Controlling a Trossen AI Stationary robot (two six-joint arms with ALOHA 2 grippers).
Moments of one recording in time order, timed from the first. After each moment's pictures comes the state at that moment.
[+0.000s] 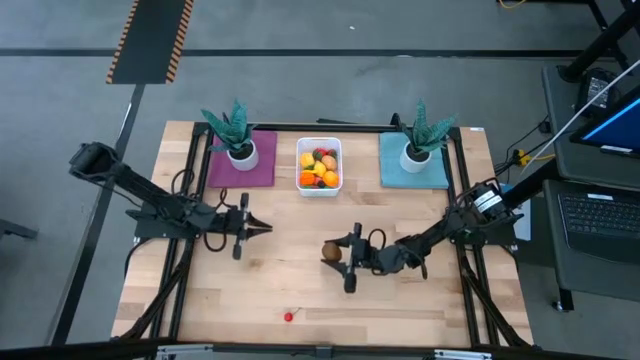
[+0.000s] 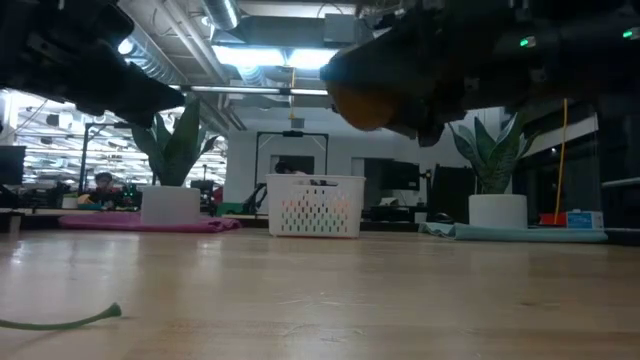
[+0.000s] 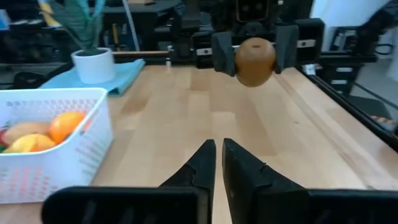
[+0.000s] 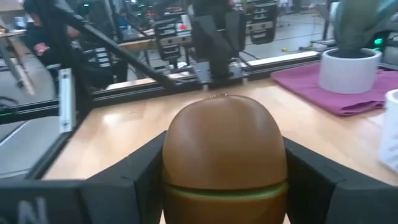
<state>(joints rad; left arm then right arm) -0.37 0.90 0.08 0.65 -0.37 -0.07 0.47 1.93 0.71 1.16 0.62 0.19</state>
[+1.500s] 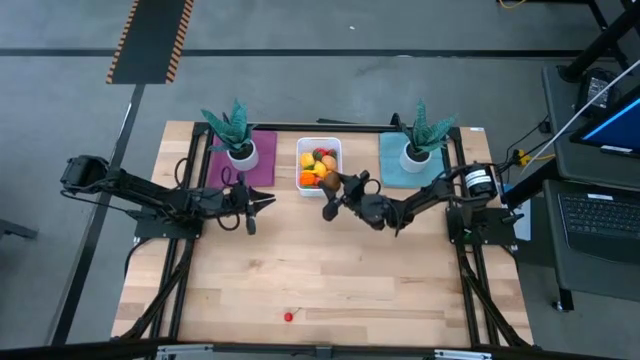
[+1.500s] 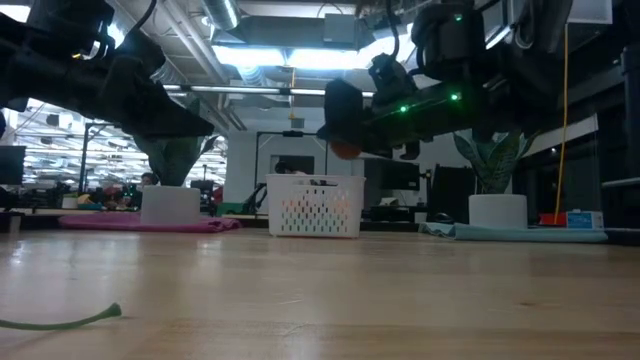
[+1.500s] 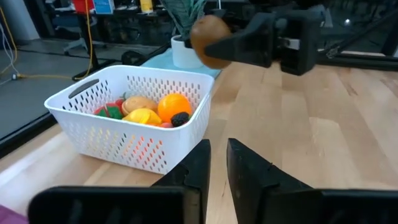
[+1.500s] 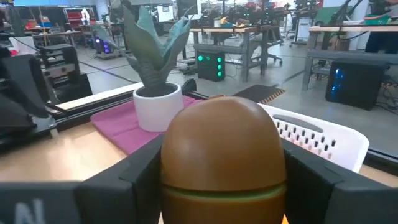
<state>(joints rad) -0.08 0.90 0.08 0.61 -0.41 -0.10 0.06 1.93 0.73 1.15 0.79 0.13</state>
